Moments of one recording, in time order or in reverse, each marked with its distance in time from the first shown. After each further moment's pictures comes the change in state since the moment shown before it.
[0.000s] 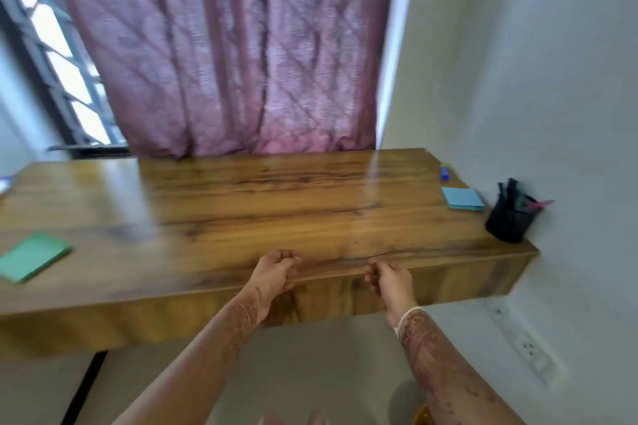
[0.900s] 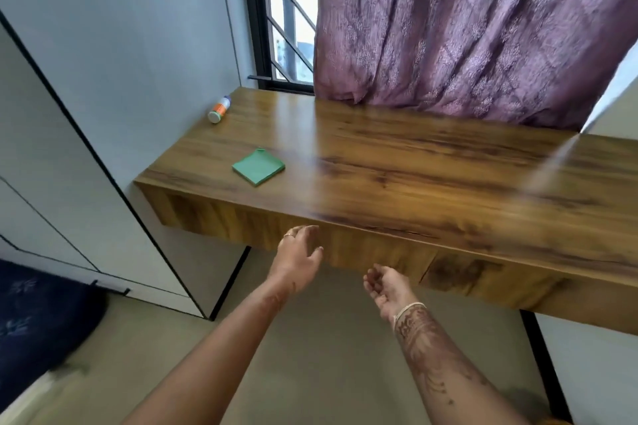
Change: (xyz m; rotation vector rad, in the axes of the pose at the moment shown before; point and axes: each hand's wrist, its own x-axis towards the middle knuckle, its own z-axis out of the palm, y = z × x) left_hand -0.091 -0.069 -0.290 0.651 0.396 0.135; right_hand -0.133 0.169 0.265 0.021 -0.245 0.521
